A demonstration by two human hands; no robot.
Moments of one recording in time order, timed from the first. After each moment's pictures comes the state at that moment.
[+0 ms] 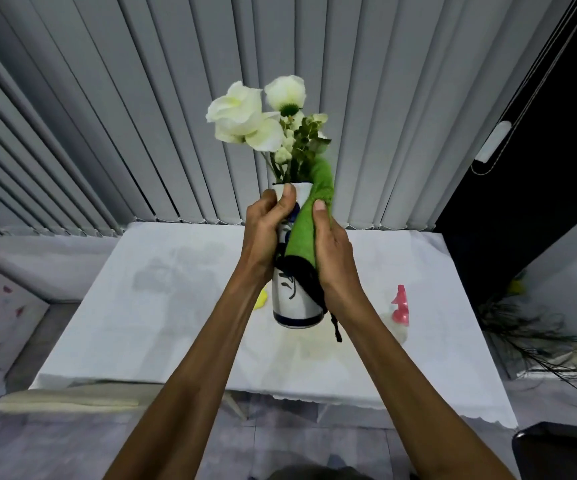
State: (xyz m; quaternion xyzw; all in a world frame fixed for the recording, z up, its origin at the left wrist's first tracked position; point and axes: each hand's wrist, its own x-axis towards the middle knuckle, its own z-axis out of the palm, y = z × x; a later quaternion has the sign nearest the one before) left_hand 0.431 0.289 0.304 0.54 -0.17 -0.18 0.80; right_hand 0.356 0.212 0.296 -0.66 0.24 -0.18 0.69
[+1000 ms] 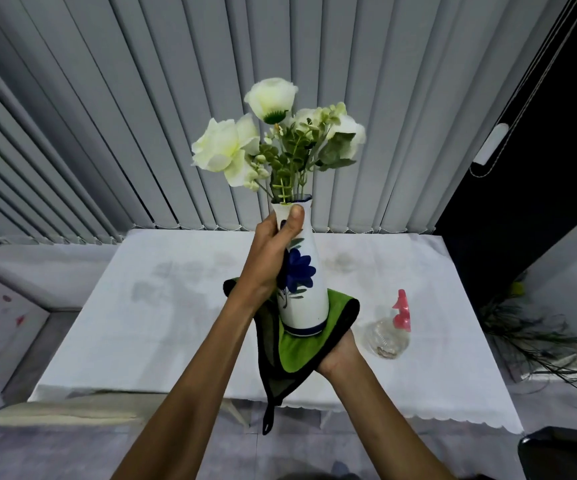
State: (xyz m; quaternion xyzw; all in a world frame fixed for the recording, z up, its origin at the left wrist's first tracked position) left_hand 0.422 0.292 0.291 0.62 -0.19 -0.19 0.74; right_hand 0.310 0.225 0.205 -0.08 0.24 0.02 0.97
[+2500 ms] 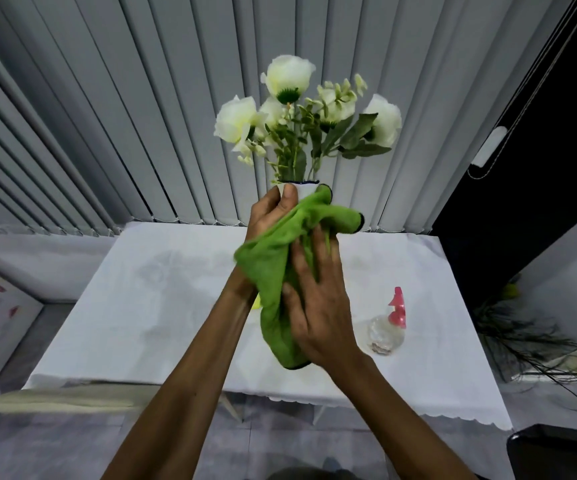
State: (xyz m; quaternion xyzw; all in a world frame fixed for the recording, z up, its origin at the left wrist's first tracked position) left_hand 0.427 0.291 0.312 0.37 0.06 0.01 0.93; right_hand 0.302 0.234 0.254 -0.89 0.00 -0.35 0.29
